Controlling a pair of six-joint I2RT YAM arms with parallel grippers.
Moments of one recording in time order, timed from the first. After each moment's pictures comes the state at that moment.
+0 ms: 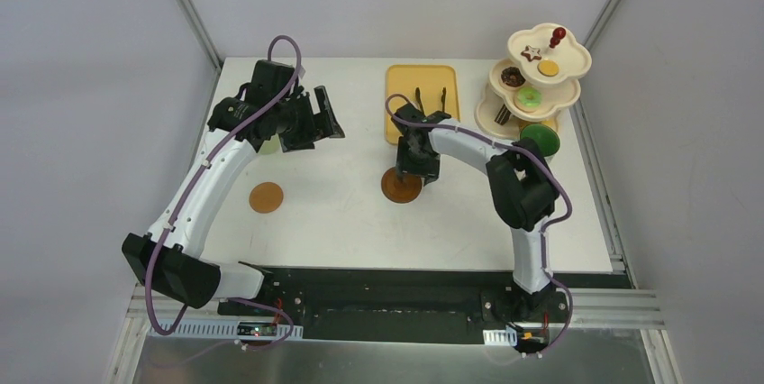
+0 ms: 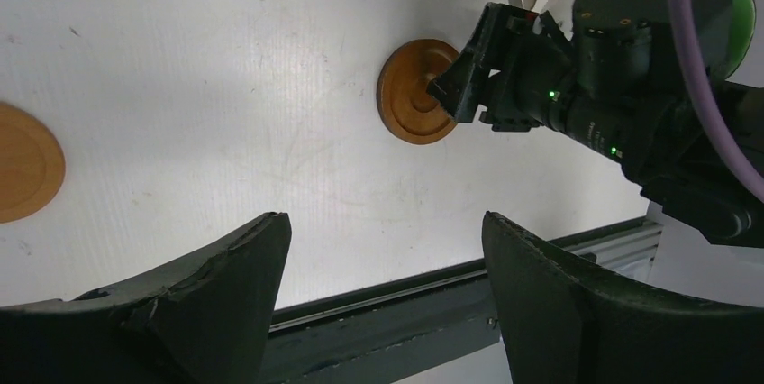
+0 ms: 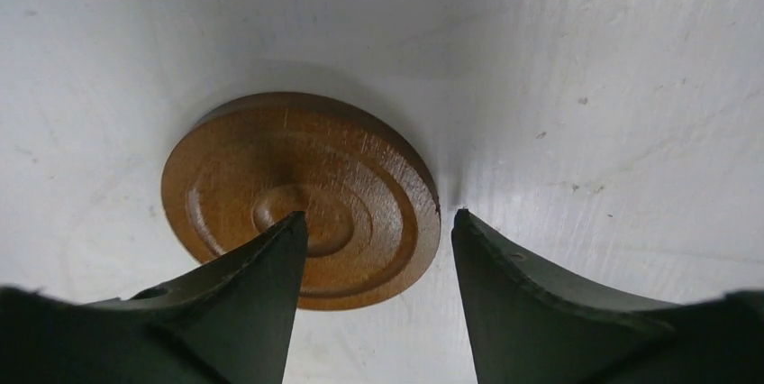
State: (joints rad) left arm -0.34 1.33 1.47 -0.95 0.16 -0.60; right arm 0.66 2.01 1.50 -0.82 0.08 0.72
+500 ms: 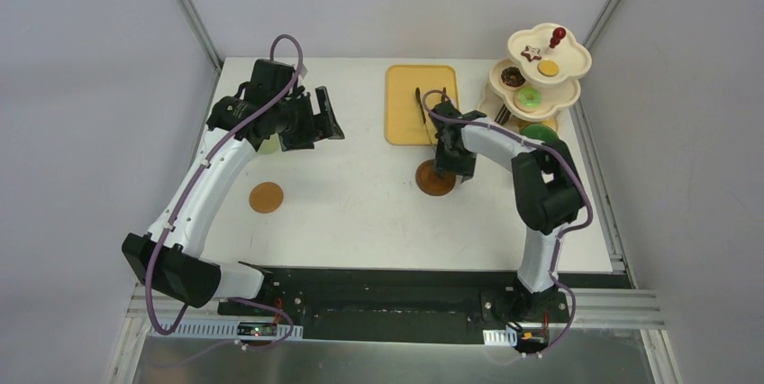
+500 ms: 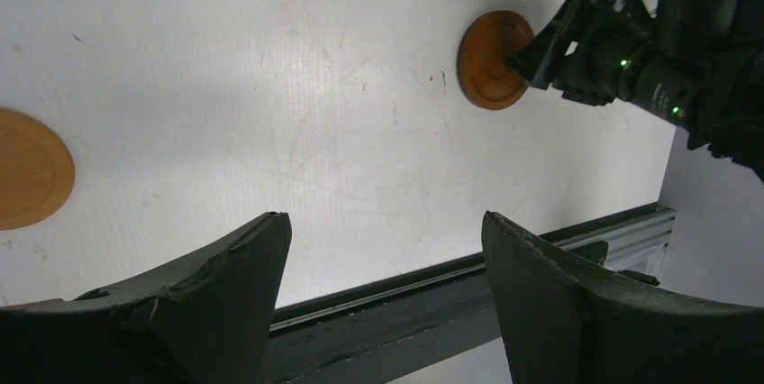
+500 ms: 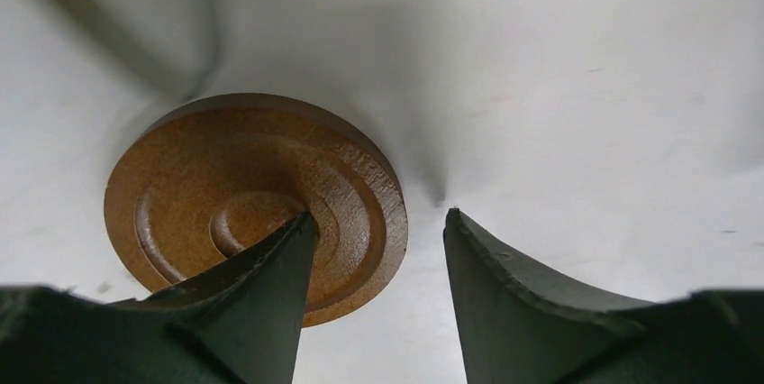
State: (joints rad) left arm -0.34 1.33 1.48 -0.97 0.17 -0.55; right arm 0.54 1.94 1.37 -0.81 0.25 0.66
